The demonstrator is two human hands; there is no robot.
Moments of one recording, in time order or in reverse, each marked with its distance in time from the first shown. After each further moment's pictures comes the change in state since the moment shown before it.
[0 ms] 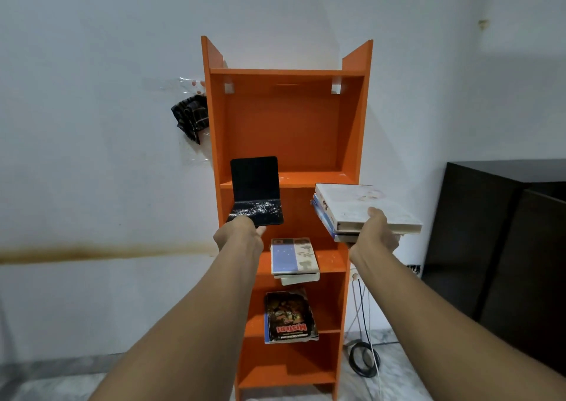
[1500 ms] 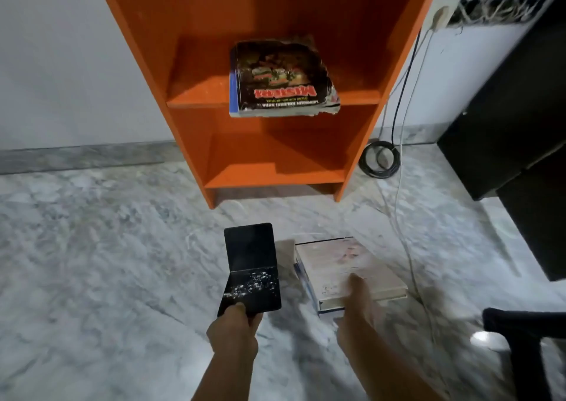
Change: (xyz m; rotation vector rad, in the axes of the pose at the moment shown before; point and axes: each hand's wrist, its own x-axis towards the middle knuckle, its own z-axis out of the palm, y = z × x) left_hand 0.418 -0.474 -0.510 0.512 0.531 -0.355; right_hand 0.319 0.632 -0.428 -0.512 0.451 0.437
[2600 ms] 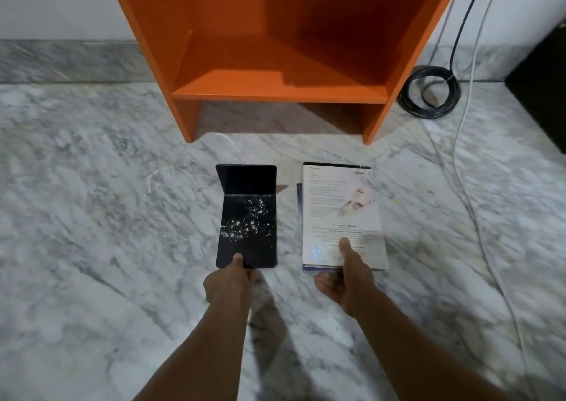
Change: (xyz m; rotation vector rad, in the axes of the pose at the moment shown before) left_hand 0.293 -0.121 0.050 0.186 0.090 0.128; right_hand 0.225 0.127 0.054 -0.246 -0.369 0.159
